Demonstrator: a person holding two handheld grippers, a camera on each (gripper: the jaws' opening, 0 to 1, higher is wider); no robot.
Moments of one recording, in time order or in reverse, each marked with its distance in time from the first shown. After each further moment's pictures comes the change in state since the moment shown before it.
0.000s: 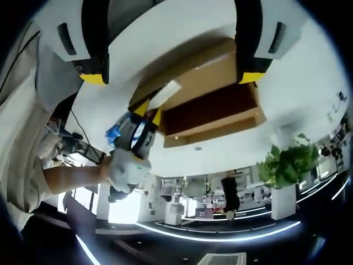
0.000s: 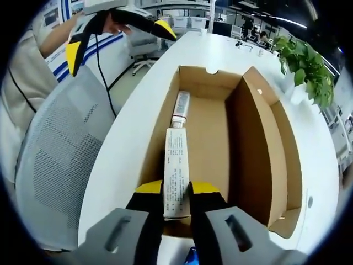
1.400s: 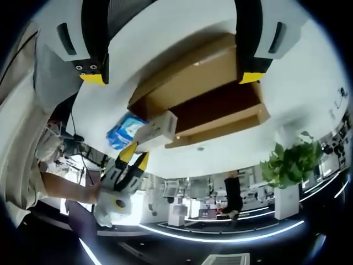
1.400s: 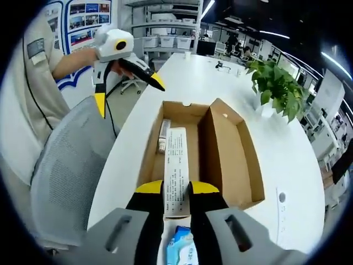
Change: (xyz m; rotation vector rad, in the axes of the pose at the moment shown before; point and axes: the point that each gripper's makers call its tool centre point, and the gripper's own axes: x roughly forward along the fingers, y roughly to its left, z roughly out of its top) left arm 0.012 0.001 0.004 0.017 0.013 -0.023; right arm -0.111 -0.013 0.017 0.015 -0.127 -0.117
